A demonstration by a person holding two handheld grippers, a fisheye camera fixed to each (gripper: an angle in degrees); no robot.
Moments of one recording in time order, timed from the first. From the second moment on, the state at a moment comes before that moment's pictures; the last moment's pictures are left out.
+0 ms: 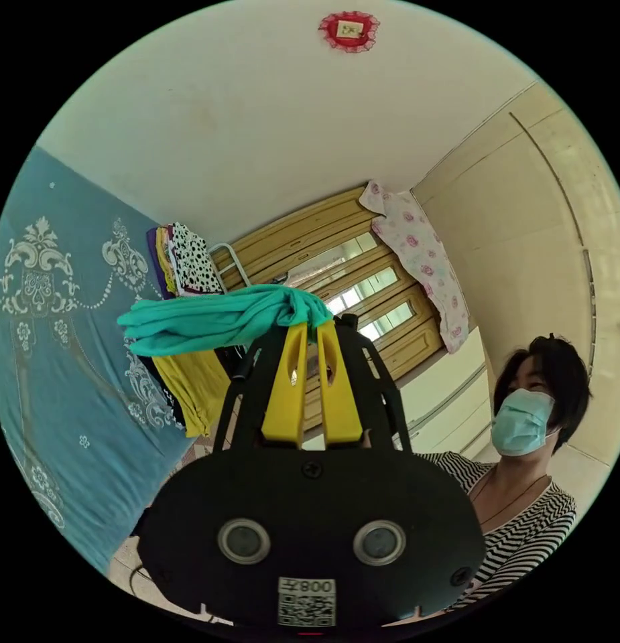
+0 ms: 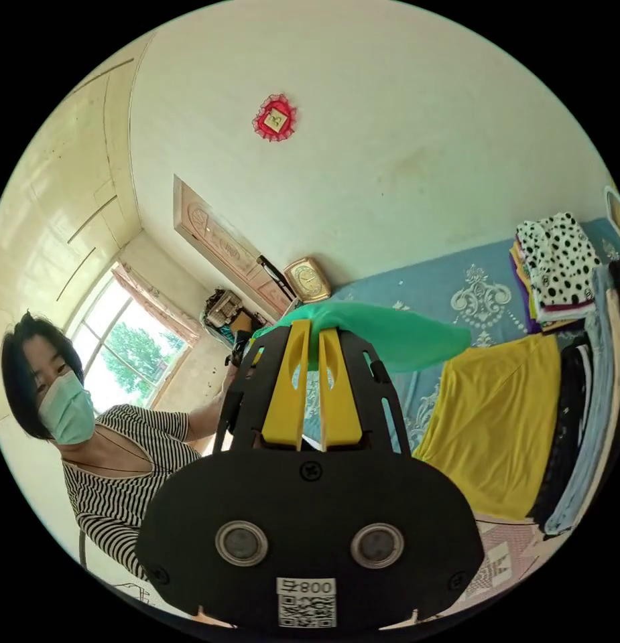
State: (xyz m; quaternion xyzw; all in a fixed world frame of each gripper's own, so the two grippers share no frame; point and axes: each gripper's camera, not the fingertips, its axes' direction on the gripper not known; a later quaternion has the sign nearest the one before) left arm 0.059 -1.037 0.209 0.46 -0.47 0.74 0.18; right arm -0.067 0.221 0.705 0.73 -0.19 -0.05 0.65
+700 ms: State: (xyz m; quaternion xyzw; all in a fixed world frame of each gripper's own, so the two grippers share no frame) left arm 0.364 -1.241 0.066 0.49 -0.63 0.52 0.32; right arm 0.115 0.234 0.763 0.56 -0.18 0.24 0.77
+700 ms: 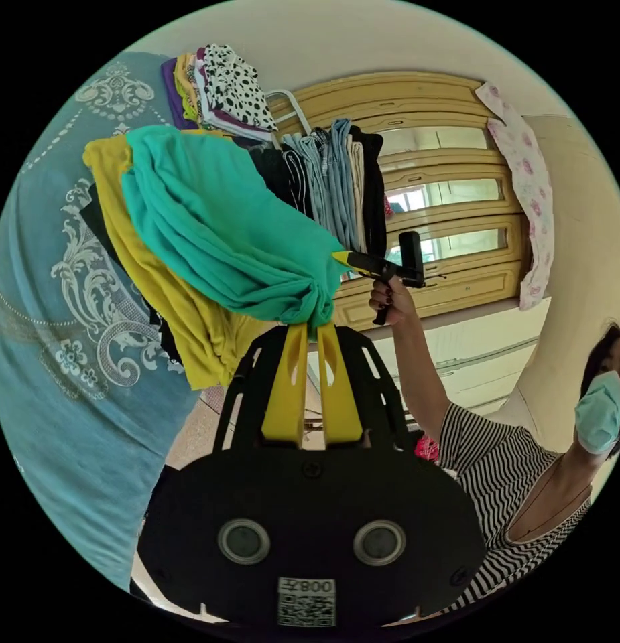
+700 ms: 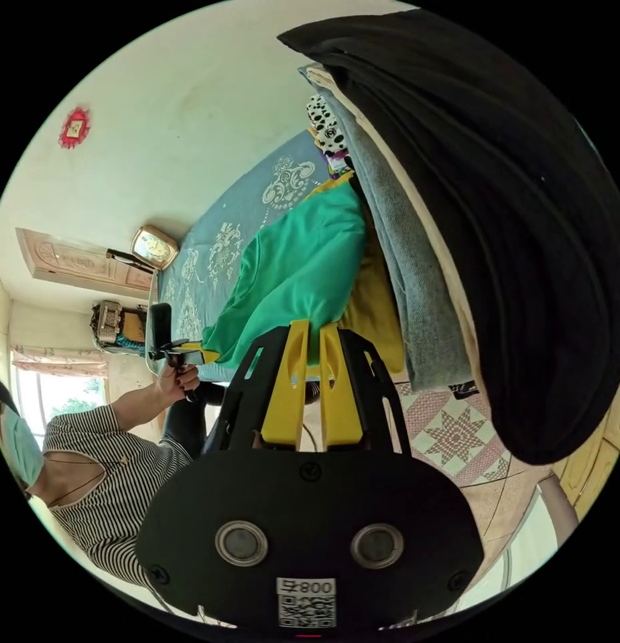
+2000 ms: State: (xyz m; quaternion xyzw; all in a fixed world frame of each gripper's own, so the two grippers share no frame) left arm 0.471 -1.295 0.041 0.52 -0.77 0.35 0.08; right arm 0.030 0.150 0.719 0.57 0.10 0.40 0.71
